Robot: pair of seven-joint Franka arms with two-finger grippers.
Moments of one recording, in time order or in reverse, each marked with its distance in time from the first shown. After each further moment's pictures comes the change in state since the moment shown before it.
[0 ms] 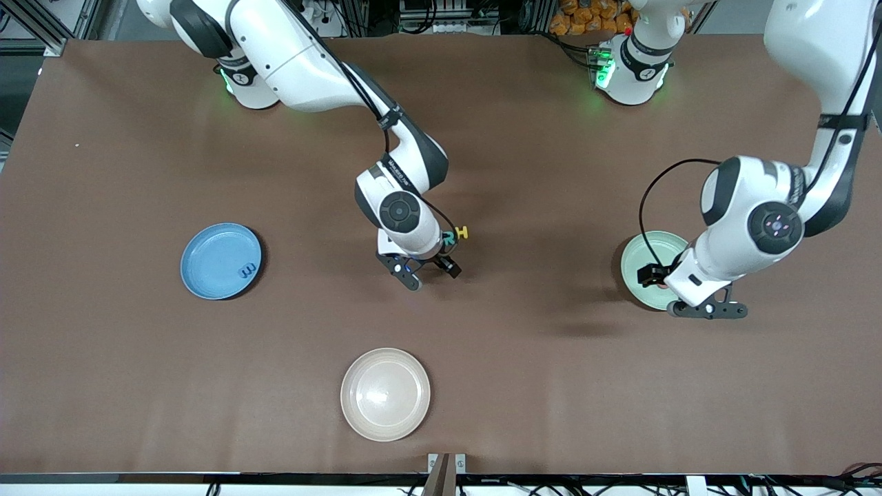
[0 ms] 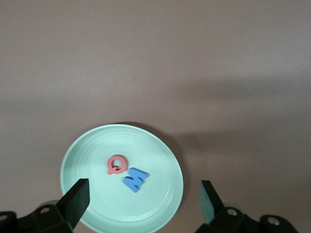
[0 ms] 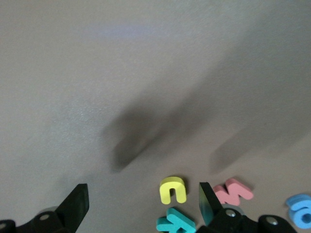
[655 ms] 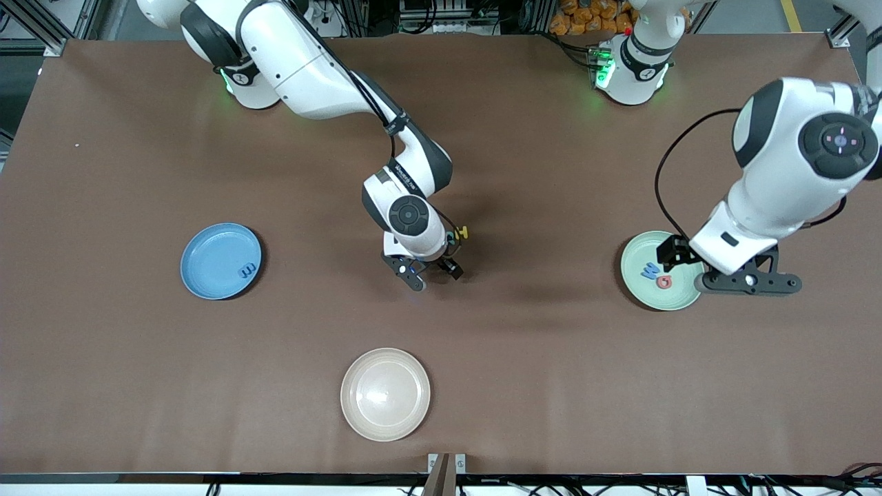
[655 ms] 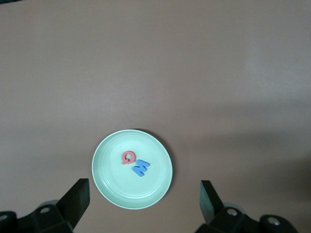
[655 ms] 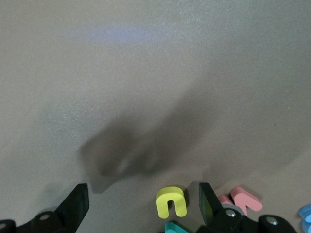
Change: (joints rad) left arm -0.002 -0.148 -0.081 0.143 0.000 -0.200 -0.001; right arm 0.007 0.036 0.000 0.019 -0.014 0.000 0.031
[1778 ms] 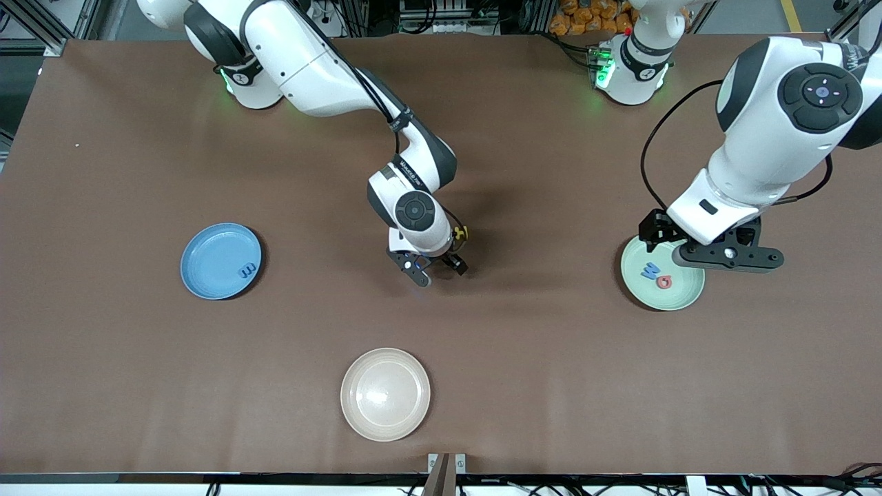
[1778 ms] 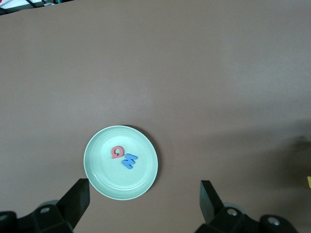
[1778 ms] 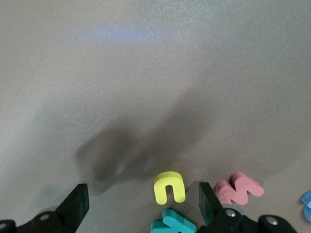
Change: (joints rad) left arm 0.000 -0.041 -0.060 0.005 -0.013 -0.043 -0.004; right arm 0.017 0.004 0.005 -0.003 0.000 -0.001 0.015
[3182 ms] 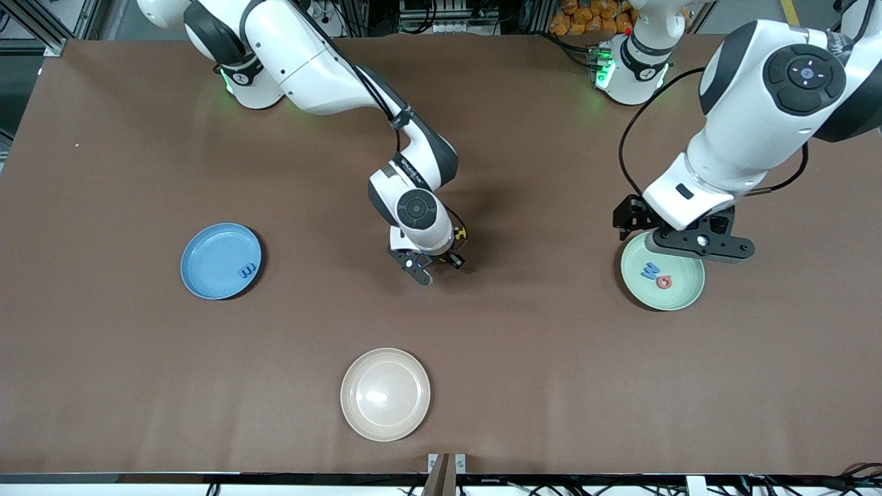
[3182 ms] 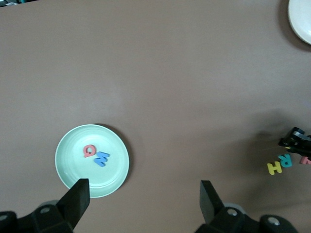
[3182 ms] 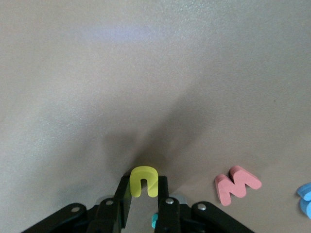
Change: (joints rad) left arm -0.002 -0.001 -0.067 0.026 -0.075 -0.023 -0.013; right arm 0.002 -0.007 -0.001 0.008 0.000 -0.014 0.003
